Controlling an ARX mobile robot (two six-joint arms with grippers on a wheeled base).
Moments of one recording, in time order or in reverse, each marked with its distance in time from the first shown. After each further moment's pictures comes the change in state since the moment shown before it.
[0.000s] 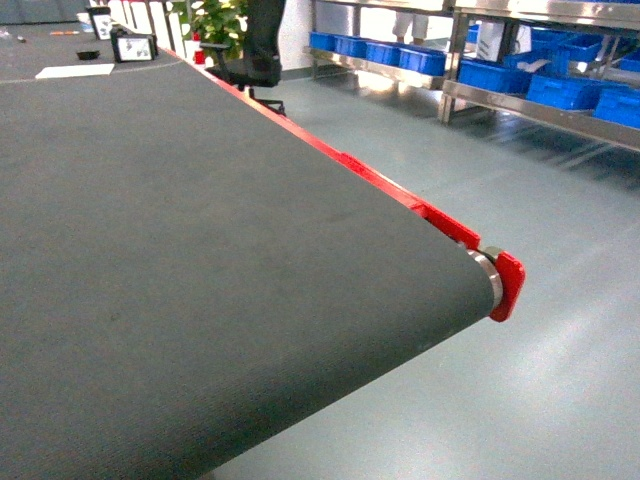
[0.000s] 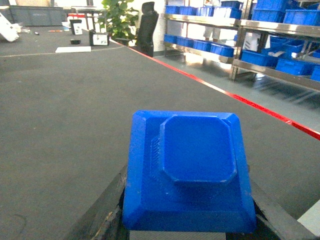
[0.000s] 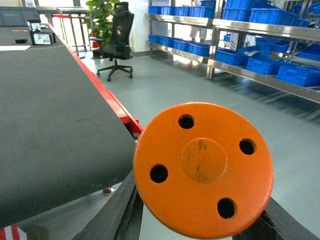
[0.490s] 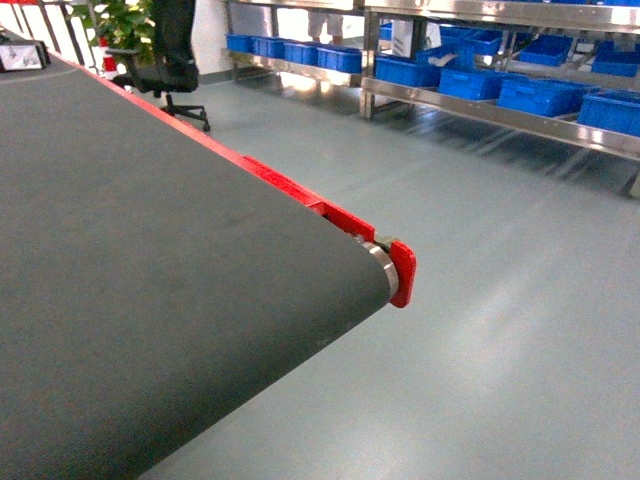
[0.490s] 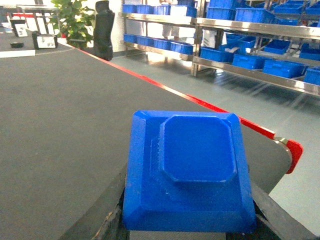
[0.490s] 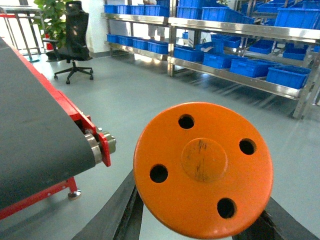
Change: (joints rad) left arm 0.000 0.000 0.000 0.000 0.000 0.000; right arm 0.000 0.000 0.000 0.000 0.000 0.000
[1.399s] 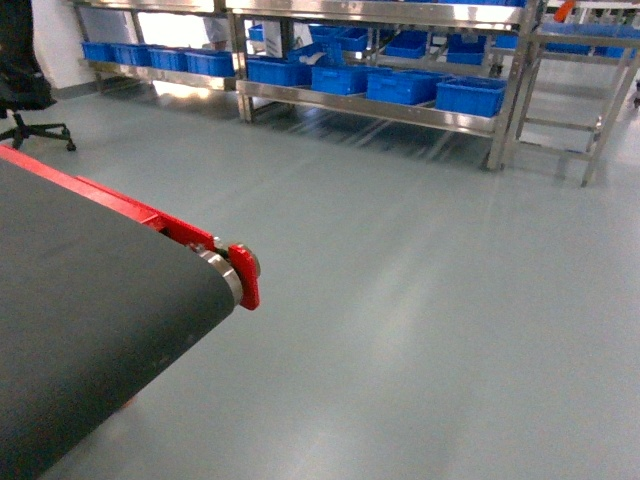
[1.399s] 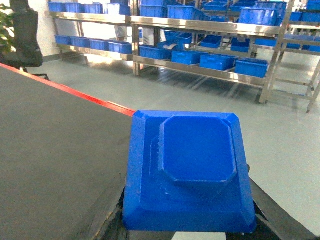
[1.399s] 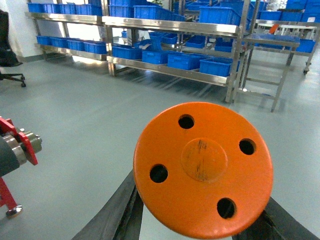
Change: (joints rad) left arm 0.000 0.000 0.000 0.000 0.000 0.000; right arm 0.000 0.000 0.000 0.000 0.000 0.000
